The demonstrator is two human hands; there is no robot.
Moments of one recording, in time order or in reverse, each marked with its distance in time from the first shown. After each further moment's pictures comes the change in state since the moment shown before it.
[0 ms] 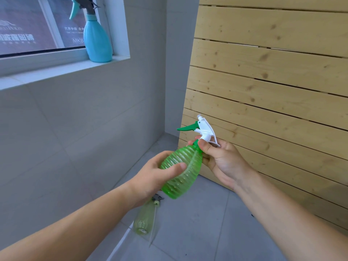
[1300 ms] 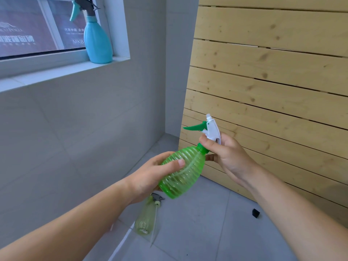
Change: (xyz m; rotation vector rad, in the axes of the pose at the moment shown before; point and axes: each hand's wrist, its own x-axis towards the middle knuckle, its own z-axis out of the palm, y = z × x) left_hand 0.001 0.007 -0.007 -0.028 -0.108 -0.071; right_hand -0.001 -0.013 -0.010 -0.333 -0.114 -0.115
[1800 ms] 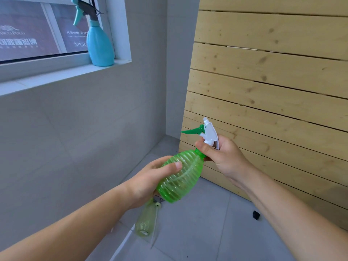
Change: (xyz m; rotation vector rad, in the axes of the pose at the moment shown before) left_hand -0.002 -0.007 0.000 -0.043 -0.019 0.000; right_hand 0.001 0.004 0.003 -0.098 0.034 -0.048
